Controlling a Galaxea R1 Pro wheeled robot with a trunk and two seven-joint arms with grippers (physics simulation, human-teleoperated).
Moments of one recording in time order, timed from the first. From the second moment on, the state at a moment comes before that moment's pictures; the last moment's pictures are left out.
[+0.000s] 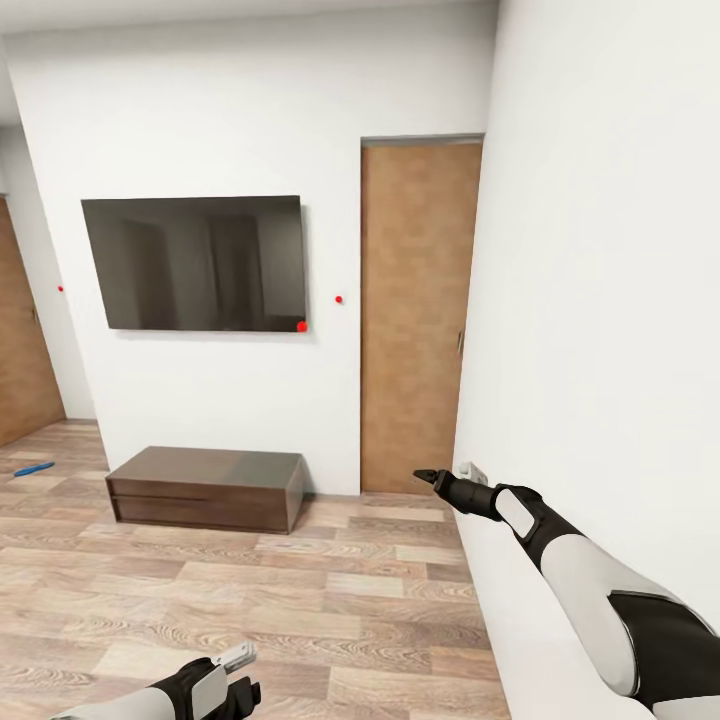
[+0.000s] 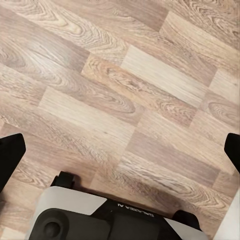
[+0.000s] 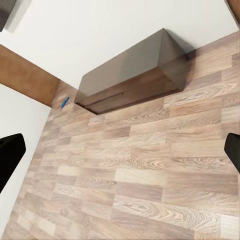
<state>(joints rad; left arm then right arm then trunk) -0.64 -0.01 -0.19 0.04 0.60 0.28 0.15 -0.95 -0.06 -0.08 -0.25 -0.48 0.48 0.47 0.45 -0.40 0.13</state>
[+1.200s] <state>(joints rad) -0.64 -0.01 -0.19 0.04 0.60 0.28 0.15 -0.95 -0.06 -0.08 -0.25 -0.48 0.48 0.47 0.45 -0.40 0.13</state>
